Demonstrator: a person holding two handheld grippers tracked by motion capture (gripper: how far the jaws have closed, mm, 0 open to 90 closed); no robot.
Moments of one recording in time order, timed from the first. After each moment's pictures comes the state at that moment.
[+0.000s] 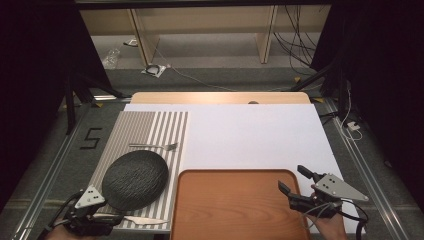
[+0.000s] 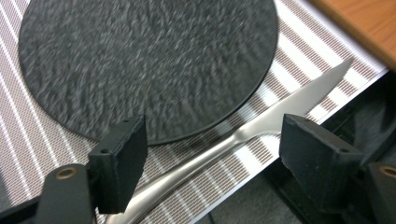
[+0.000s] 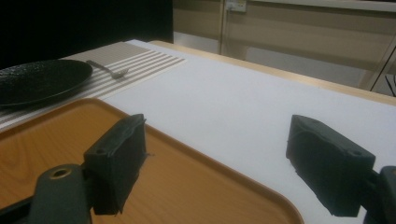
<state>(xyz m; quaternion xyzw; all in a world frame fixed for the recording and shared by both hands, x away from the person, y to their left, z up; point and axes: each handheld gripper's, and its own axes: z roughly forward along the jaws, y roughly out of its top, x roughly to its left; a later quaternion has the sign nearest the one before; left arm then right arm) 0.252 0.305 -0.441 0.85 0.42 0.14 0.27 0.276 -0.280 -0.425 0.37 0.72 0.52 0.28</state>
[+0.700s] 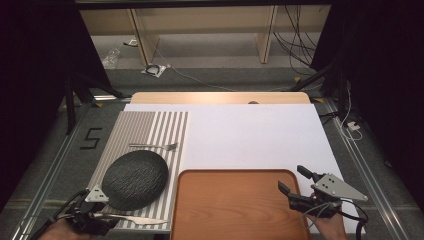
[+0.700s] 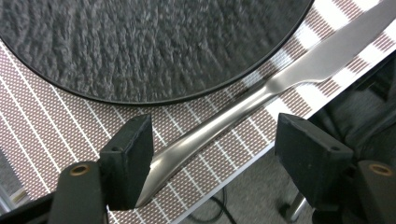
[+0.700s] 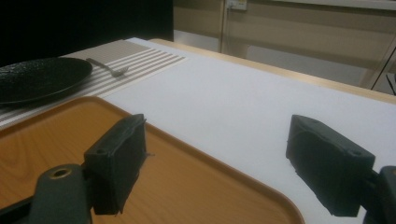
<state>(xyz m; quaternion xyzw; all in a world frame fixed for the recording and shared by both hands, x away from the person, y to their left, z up) 0.269 0.311 -0.456 0.89 0.41 0.11 0.17 0.276 -0.280 -0.426 0.37 0.72 0.52 0.28</state>
